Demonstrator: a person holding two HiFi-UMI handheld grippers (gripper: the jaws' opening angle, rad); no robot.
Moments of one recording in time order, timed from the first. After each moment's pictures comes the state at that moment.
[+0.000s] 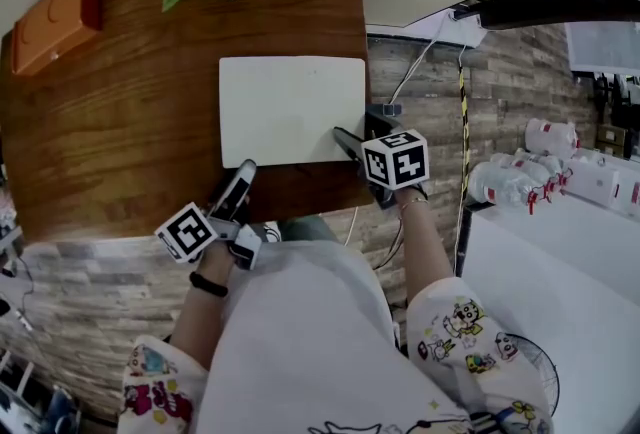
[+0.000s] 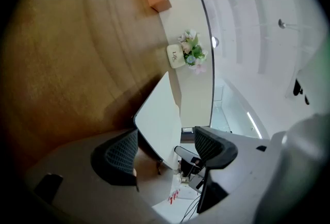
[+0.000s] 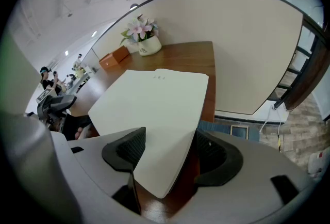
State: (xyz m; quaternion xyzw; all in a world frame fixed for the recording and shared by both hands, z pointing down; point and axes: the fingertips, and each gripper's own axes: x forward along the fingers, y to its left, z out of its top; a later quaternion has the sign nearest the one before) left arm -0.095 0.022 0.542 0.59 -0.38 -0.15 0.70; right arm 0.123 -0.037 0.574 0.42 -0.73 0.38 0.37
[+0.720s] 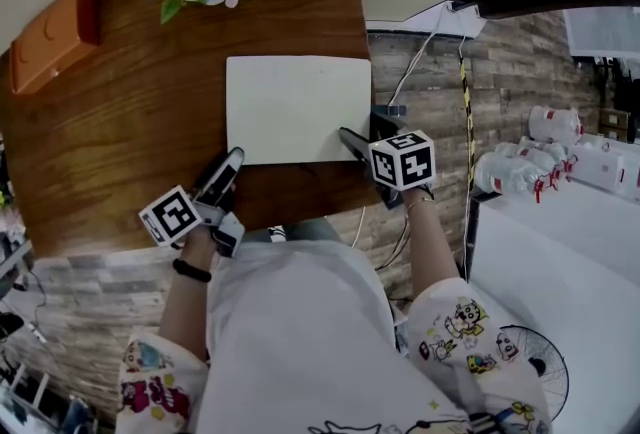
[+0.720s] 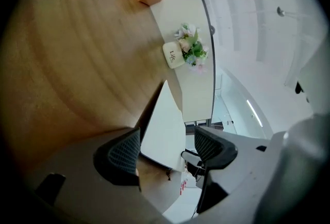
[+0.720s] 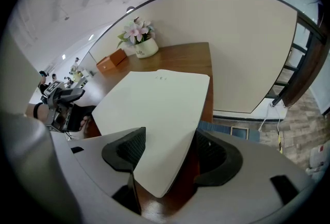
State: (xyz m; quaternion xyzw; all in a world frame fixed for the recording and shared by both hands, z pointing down) left arm -0.127 -0.019 0.551 0.63 -0.36 -0.09 0.68; right arm 0.124 -0.039 0.575 0.44 -0.73 0.38 0.36
